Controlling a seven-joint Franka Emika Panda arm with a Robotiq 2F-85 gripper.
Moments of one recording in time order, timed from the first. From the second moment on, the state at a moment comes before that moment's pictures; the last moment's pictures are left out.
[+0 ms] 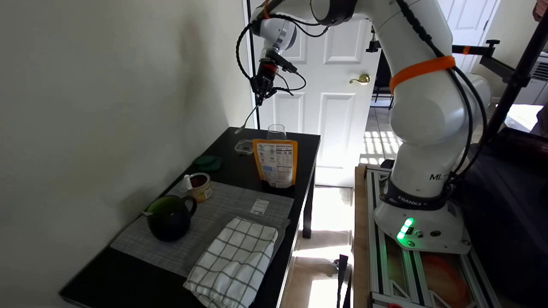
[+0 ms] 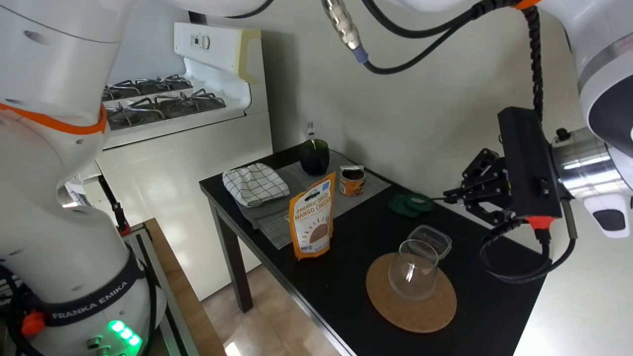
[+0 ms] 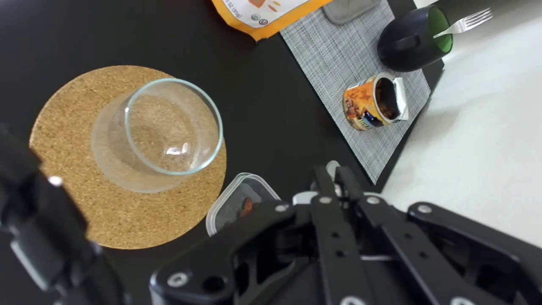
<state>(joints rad) -0.63 0.64 -0.19 -1.38 0.64 1.43 -0.30</state>
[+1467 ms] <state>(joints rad) -0.24 0.25 -0.10 -1.92 0.38 1.97 -0.44</state>
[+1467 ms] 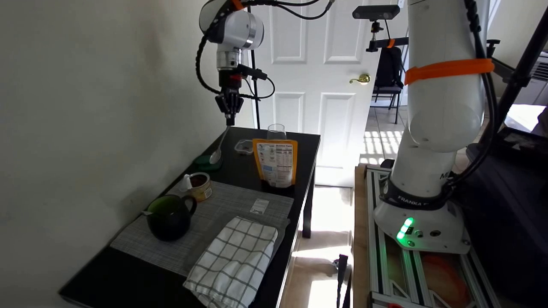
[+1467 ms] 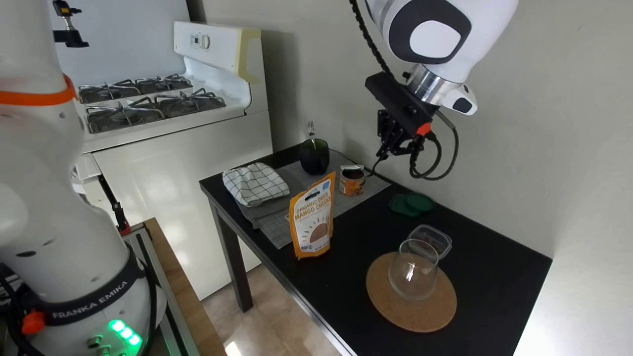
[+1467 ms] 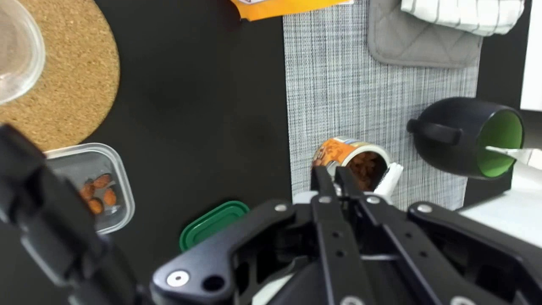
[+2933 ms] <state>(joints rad) 0.01 0.09 0.09 -2.05 0.12 2.22 -0.64</state>
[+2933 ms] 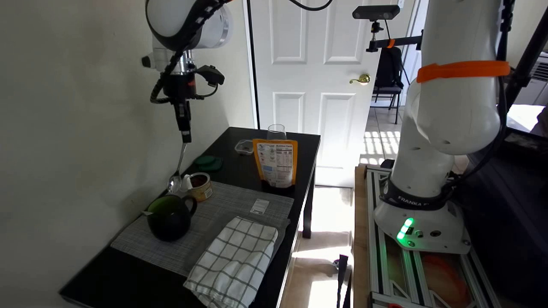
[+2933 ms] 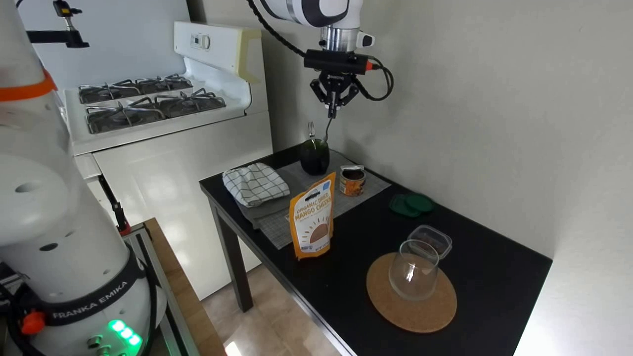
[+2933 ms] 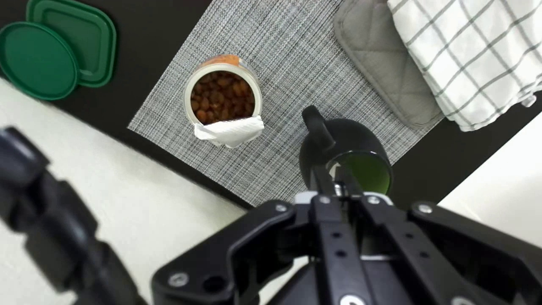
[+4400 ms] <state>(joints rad) 0.01 0.22 0.10 -2.00 0.22 2.26 -0.93</state>
